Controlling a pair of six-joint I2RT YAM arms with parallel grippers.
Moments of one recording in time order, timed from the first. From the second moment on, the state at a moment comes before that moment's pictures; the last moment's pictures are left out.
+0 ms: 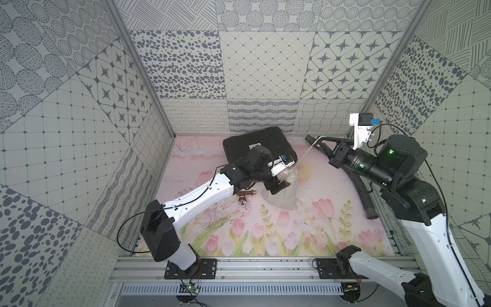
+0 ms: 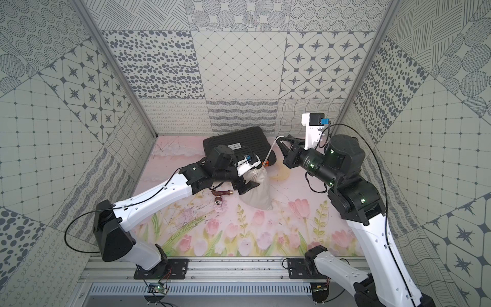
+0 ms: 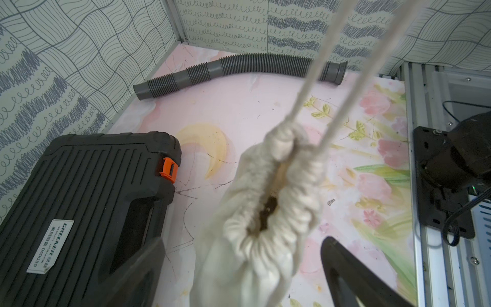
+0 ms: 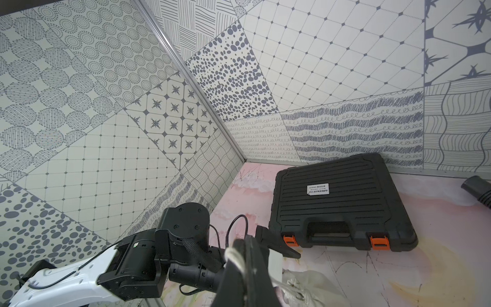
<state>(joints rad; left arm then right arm) -0.79 1.59 1.44 -0.44 0.25 0.34 0.44 1.00 1.56 -0.64 -0.27 0.48</state>
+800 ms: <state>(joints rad) -0.79 1.63 1.53 -0.55 0.33 0.32 0.28 0.98 1.30 -0.68 -0.18 0.54</state>
